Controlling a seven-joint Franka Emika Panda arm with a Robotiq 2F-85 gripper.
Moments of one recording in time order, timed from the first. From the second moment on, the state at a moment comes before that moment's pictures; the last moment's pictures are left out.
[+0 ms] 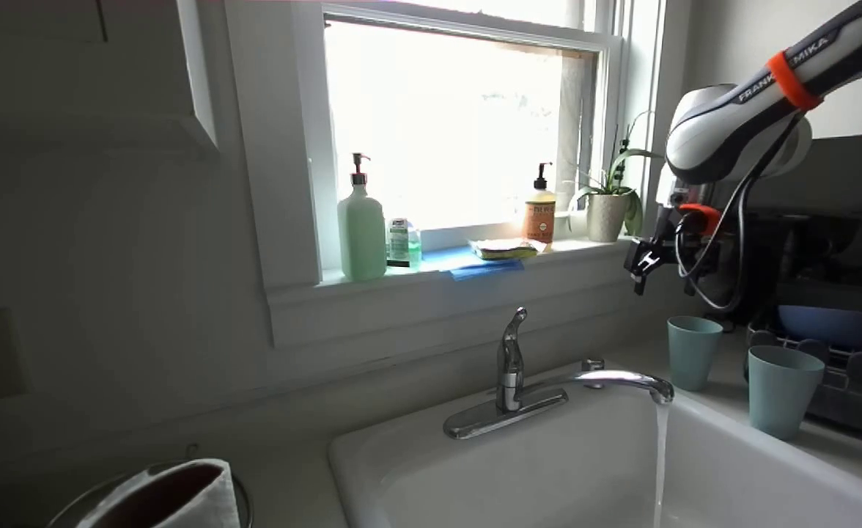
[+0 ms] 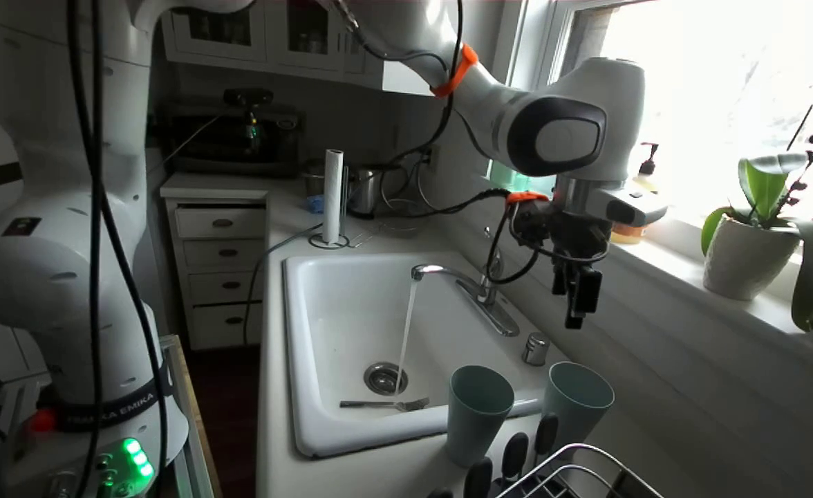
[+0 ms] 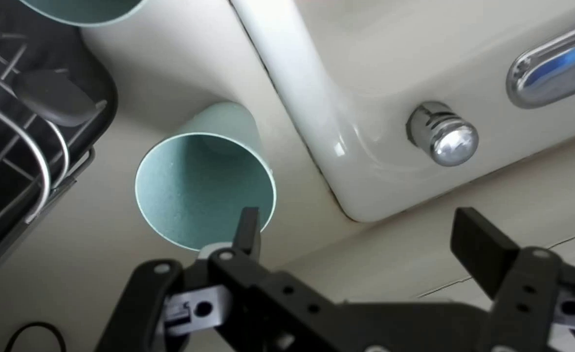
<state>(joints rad) -0.22 0.21 -0.25 -1.92 0.04 2.28 0.31</state>
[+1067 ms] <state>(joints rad) -0.28 0.46 -0.30 -1.69 0.11 2.19 0.46</state>
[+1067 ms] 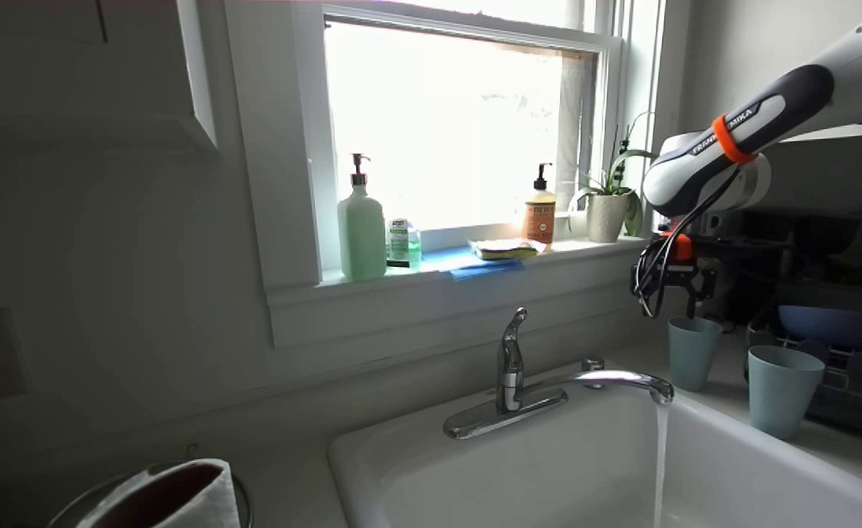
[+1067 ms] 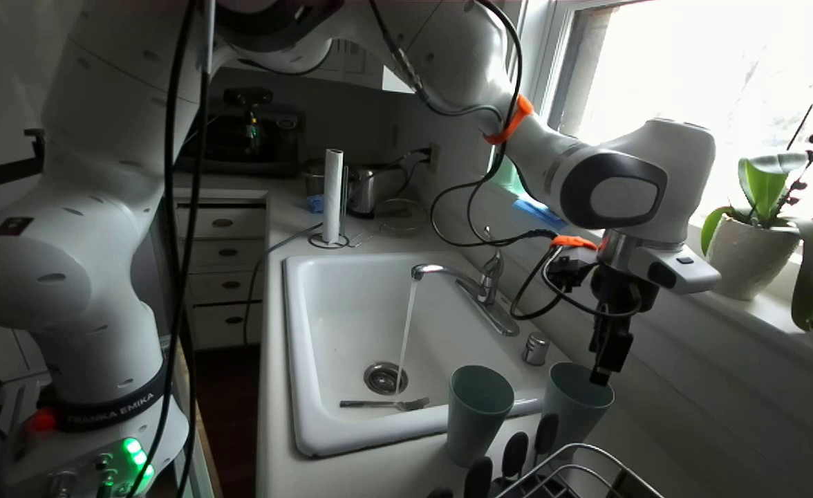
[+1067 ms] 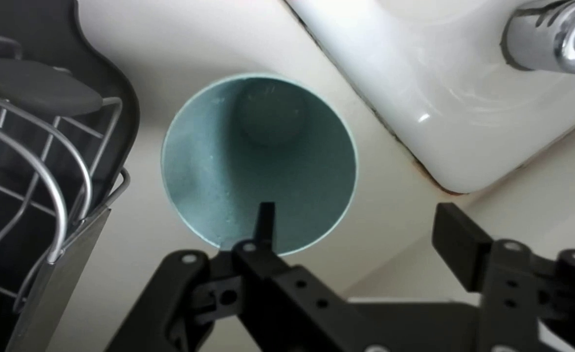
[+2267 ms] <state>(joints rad) -0.29 0.52 -0.29 -1.59 0.13 1.99 0.47</state>
